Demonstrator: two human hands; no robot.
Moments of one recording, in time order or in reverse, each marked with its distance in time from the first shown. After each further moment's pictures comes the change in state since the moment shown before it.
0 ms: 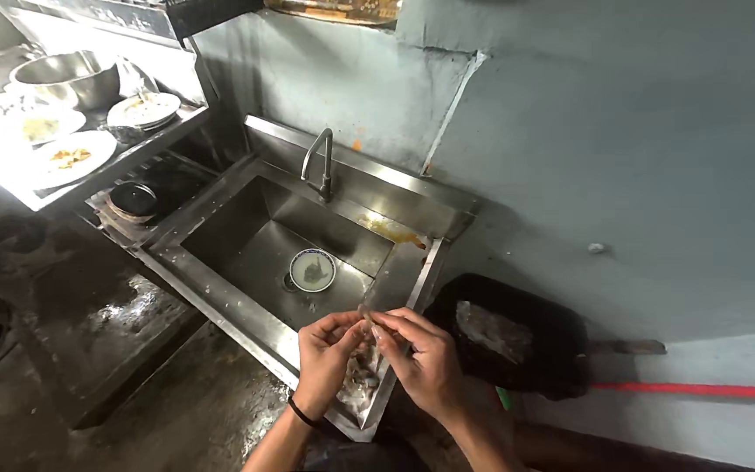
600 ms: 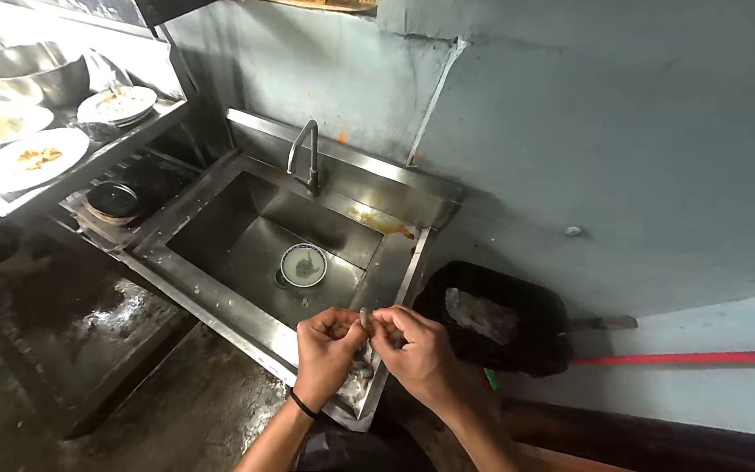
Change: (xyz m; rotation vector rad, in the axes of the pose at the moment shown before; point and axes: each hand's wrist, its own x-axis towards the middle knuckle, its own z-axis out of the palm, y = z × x) left_hand 0.002 -0.004 0.003 0.213 -0.069 0.140; right_hand -0.004 -0.005 -0.001 -0.204 0.024 0.025
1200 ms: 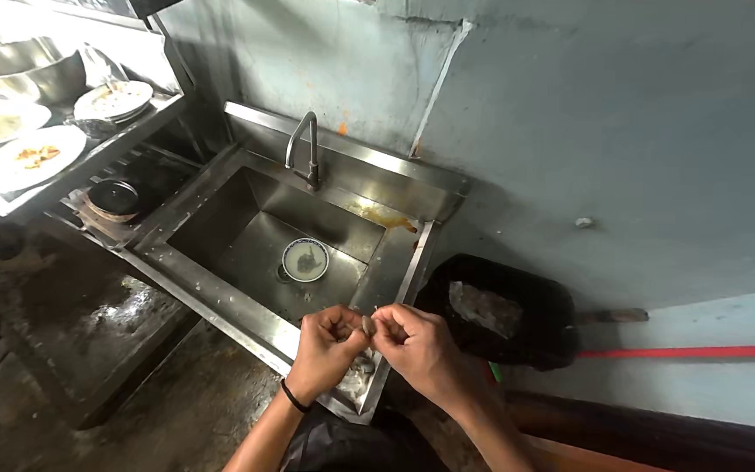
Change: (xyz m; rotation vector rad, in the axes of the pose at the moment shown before) left_hand 0.006 0.002 -0.011 0.068 -0.208 -0.071; right_hand 0.005 0.003 -0.007 -0.005 -0.090 0.050
